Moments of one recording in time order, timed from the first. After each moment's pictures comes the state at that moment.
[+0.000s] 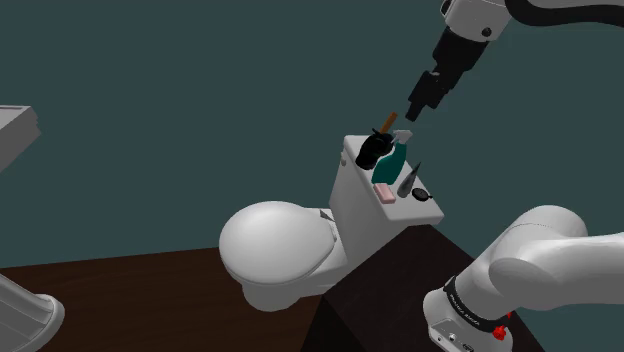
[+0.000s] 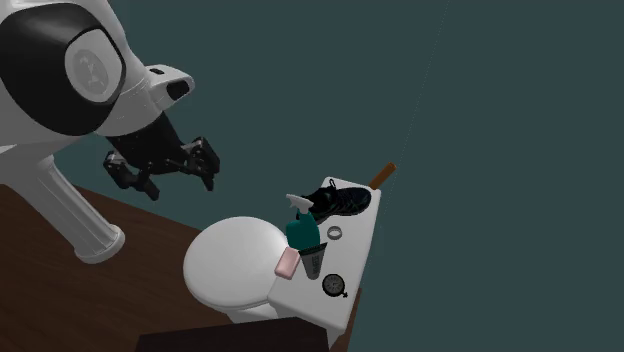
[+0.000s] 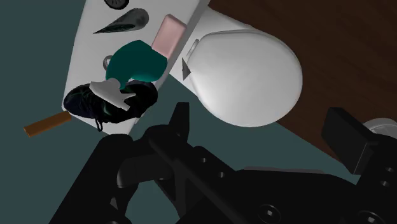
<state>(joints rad) 0.00 -0.83 0.04 -2.34 -0.03 1.63 -0.05</state>
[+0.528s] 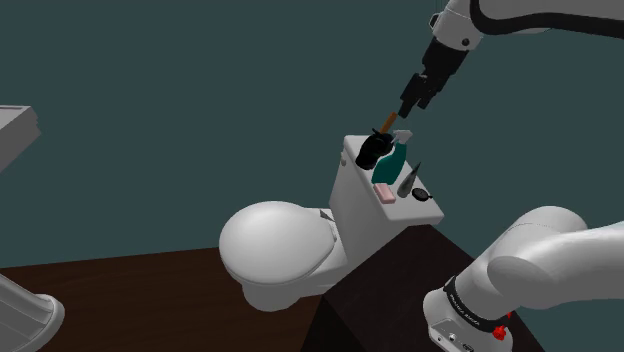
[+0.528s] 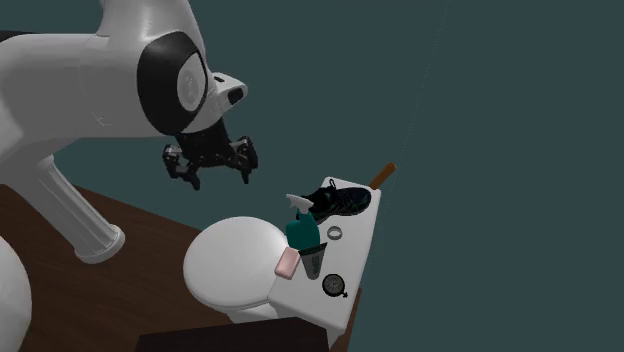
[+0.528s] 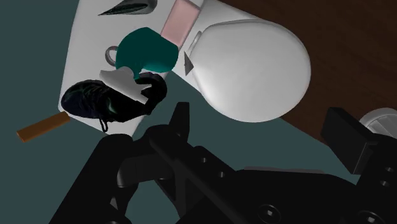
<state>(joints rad) -0.03 -0.70 -0.08 -2.34 -0.05 1.77 -0.15</state>
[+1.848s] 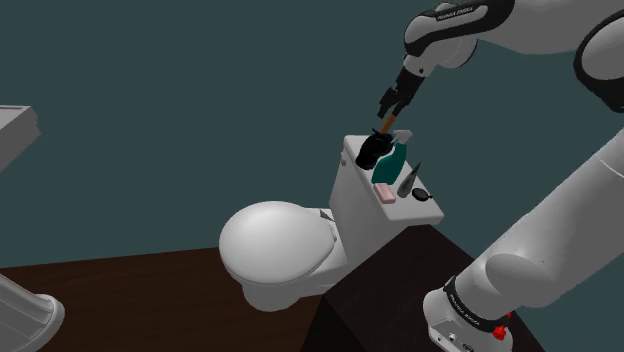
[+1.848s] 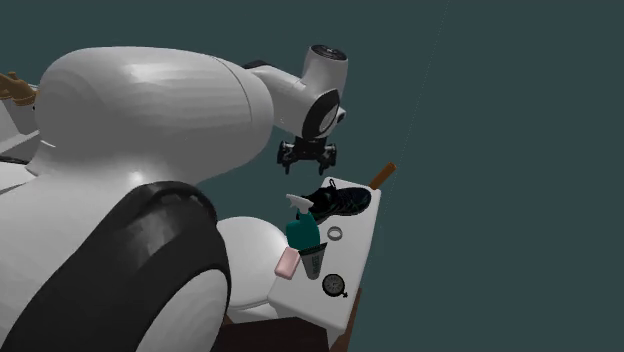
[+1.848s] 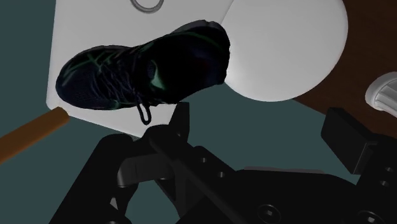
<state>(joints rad) -0.06 0.00 -0.41 -2.02 0.22 2.06 -0.57</state>
